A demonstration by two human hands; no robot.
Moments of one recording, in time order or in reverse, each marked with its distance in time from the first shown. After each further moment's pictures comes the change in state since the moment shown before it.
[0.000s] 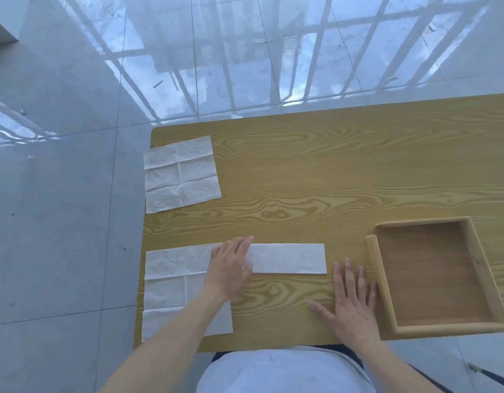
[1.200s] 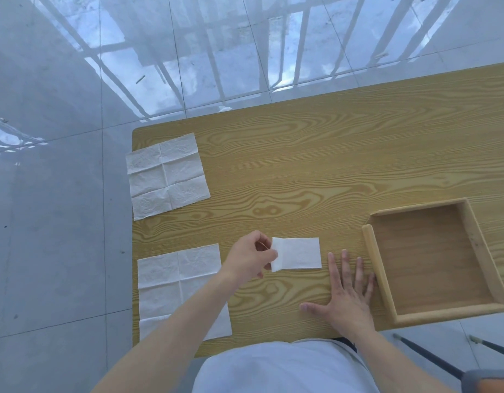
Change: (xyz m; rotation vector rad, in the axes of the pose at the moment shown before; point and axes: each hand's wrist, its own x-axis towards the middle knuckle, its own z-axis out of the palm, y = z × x) left_hand 0.031 0.064 -0.053 -0.951 -0.328 -0.424; right_hand 0.005 -0.015 -0.007 0.091 -0.060 0.080
